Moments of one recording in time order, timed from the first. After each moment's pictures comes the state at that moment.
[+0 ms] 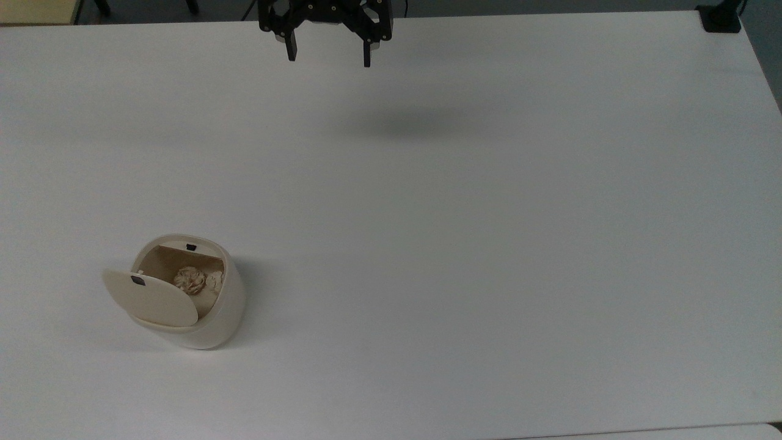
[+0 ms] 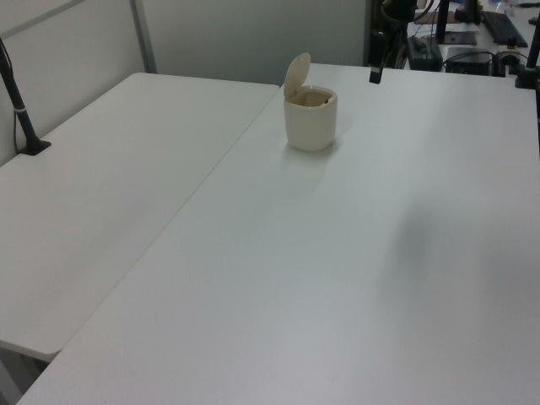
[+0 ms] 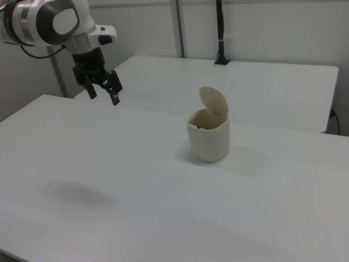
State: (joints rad) arm 0.03 0.00 0.04 -1.68 -0.02 1.80 0.14
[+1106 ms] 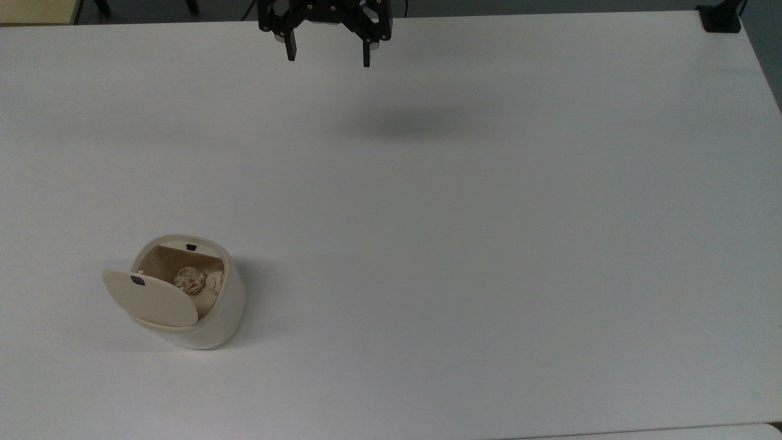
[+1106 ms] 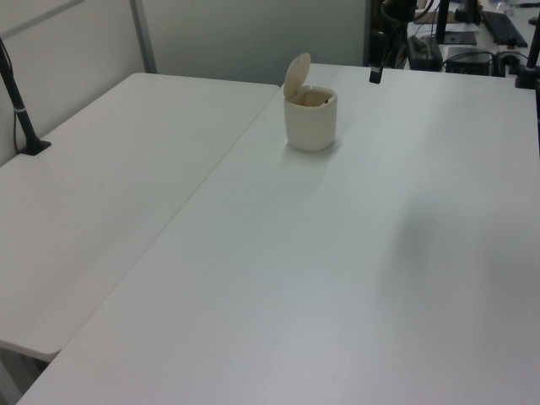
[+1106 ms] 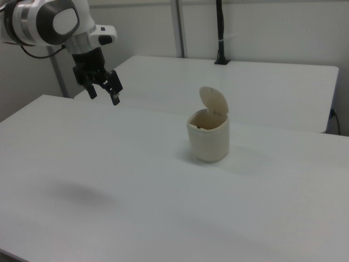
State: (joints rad) arm 0.03 0.00 0.04 -1.68 -0.02 1.80 0.14
